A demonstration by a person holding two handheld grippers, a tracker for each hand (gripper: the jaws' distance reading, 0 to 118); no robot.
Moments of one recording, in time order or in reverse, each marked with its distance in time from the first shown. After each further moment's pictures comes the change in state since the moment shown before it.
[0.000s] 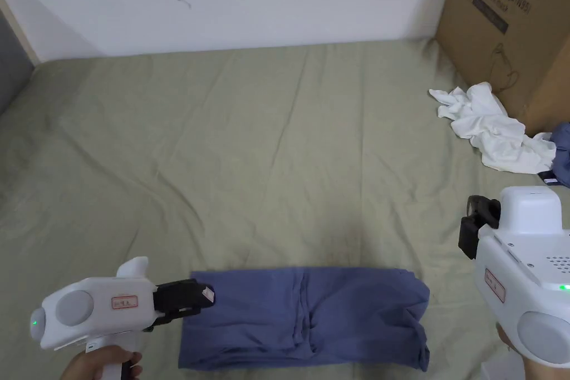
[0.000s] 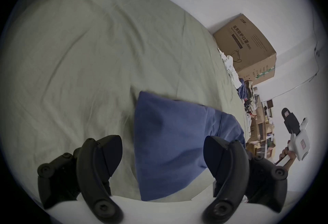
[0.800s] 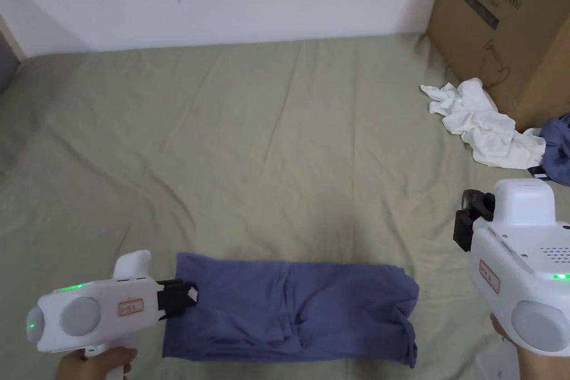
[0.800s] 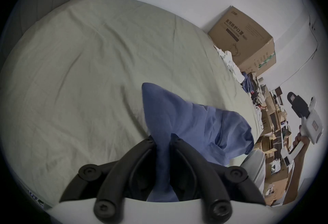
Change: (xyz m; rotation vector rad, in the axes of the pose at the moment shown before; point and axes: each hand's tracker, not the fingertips) left arm 0.047 -0.011 0.018 0.098 0.103 -0.173; right arm 0.007 0.003 -0.004 -0.007 -0.010 -0.001
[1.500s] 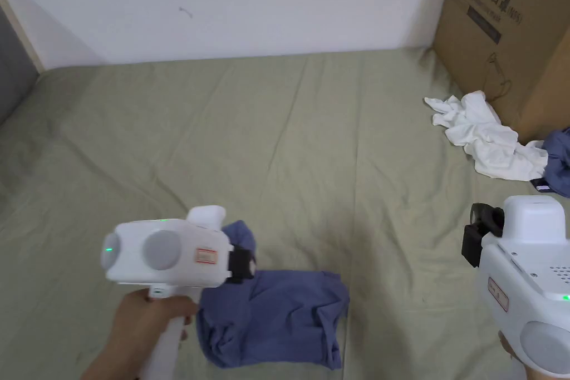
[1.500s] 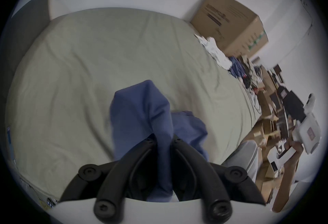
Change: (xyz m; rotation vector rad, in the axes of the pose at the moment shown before) left arm 0.161 0.033 -0.008 -0.121 0.003 -0.197; right arm 0.020 -0.009 0.015 0.023 0.010 -0.008
